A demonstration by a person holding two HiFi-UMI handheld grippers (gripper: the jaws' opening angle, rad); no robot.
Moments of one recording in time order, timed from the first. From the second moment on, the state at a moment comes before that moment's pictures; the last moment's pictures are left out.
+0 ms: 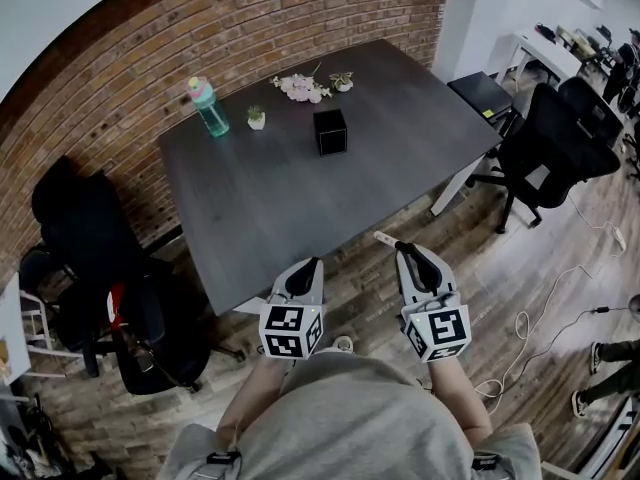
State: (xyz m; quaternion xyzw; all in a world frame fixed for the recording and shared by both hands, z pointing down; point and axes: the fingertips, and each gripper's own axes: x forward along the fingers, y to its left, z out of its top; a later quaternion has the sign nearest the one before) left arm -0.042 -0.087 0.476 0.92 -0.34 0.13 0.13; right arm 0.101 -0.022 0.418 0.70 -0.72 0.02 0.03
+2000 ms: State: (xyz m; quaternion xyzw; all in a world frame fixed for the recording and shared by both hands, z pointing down) left arm 0.021 -0.296 0.473 0.87 -0.45 0.12 0.15; right arm 0.187 -0.280 0.399 0.61 -0.79 0.00 0.04
